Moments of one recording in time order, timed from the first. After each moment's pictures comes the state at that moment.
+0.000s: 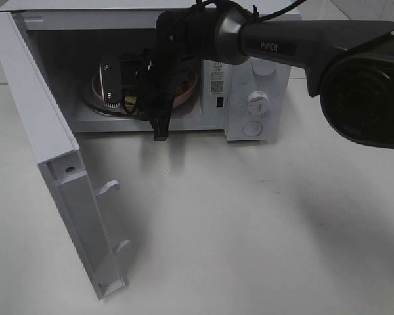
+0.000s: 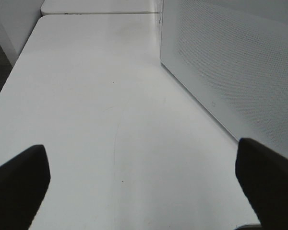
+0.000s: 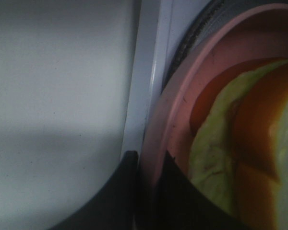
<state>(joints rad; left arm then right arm) 0.07 0.00 -0.50 -0.07 1.05 0.08 0.64 2.48 -2.11 0.05 0.66 -1.21</state>
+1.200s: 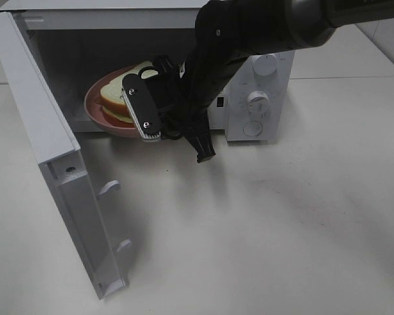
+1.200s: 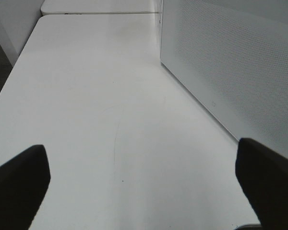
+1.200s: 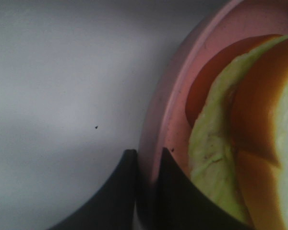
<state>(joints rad) 0.07 0.00 -0.50 -0.07 1.05 0.08 0.65 2.07 -1.50 0.07 0.49 -1.47</state>
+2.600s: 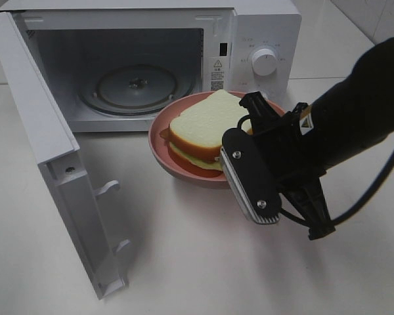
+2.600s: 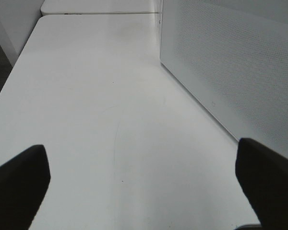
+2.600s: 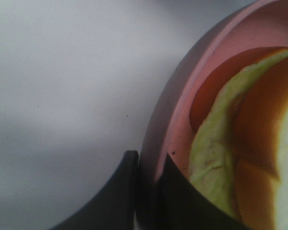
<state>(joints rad) 0.07 0.00 -0.50 -0.07 1.05 0.08 0.65 1.50 -0.78 0.06 0.35 -1.45</state>
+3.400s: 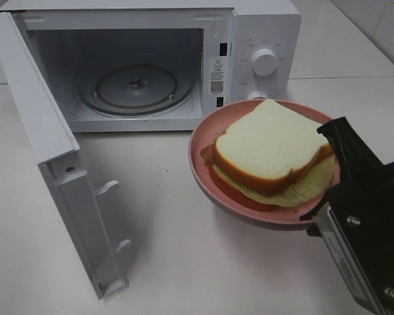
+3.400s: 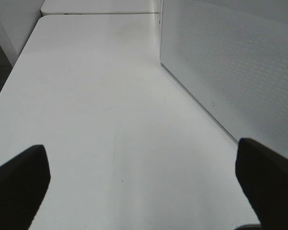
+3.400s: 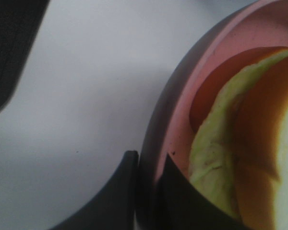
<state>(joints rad) 0.07 0.00 -0.50 -0.07 1.05 0.08 0.65 1.05 -0.49 0.04 0.44 -1.43</state>
